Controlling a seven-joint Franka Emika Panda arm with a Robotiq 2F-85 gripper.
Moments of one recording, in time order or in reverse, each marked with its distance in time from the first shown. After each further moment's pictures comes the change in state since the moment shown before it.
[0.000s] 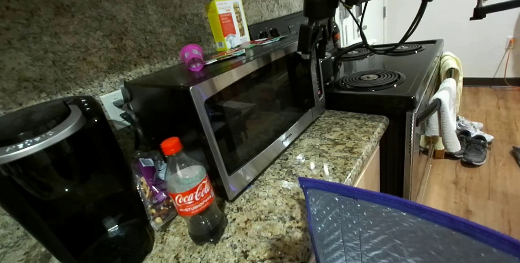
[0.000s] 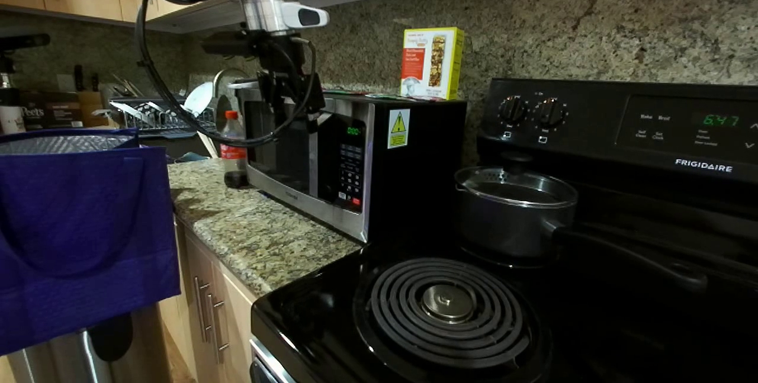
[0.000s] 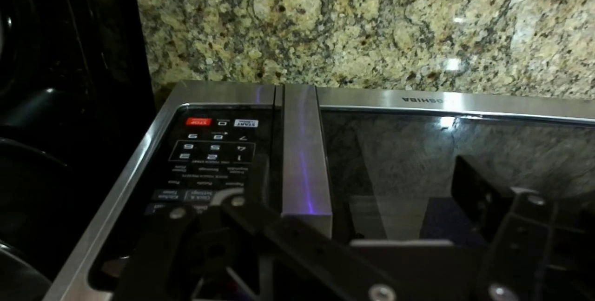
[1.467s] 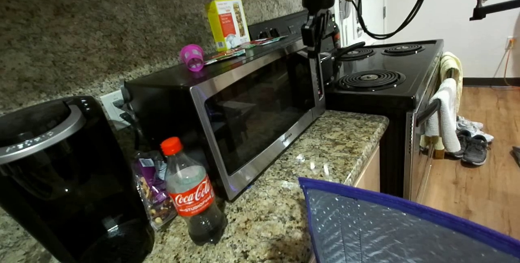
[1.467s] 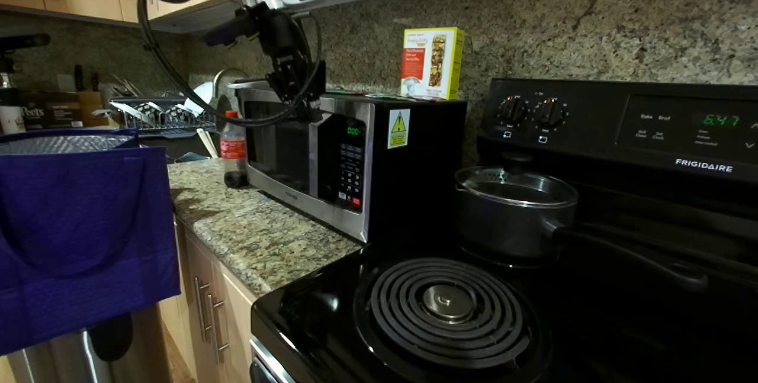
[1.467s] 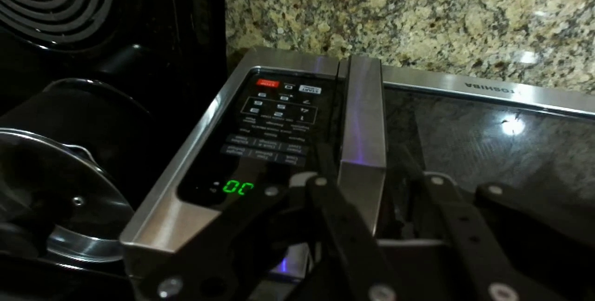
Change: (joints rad) arm 0.012 -0.030 -0.003 0.014 -0.226 -0.001 0.086
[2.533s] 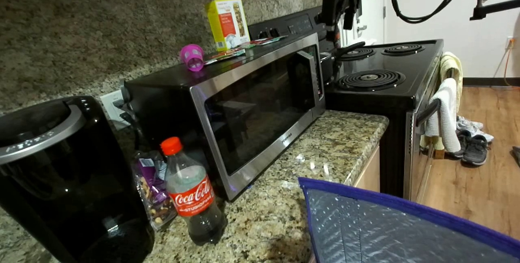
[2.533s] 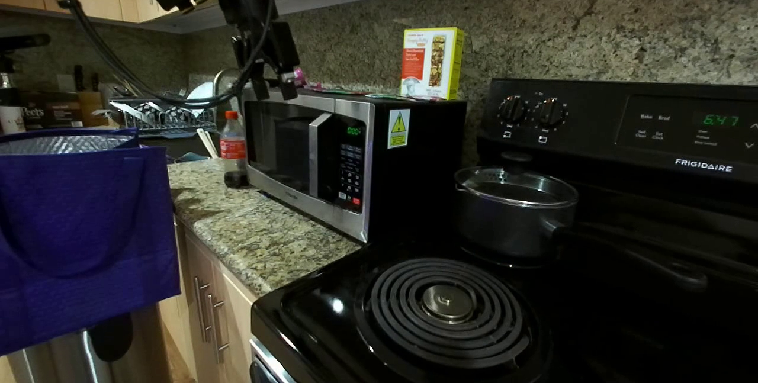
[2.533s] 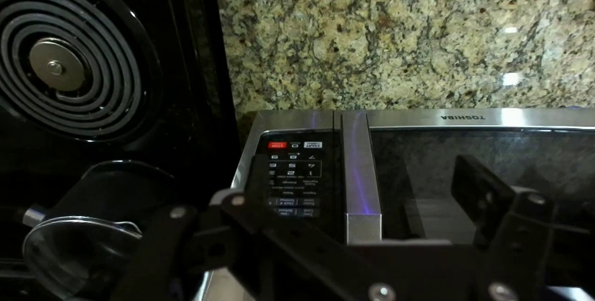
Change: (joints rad) arm -0.015 -0.173 -0.005 -0.111 0.077 -0.119 0.079
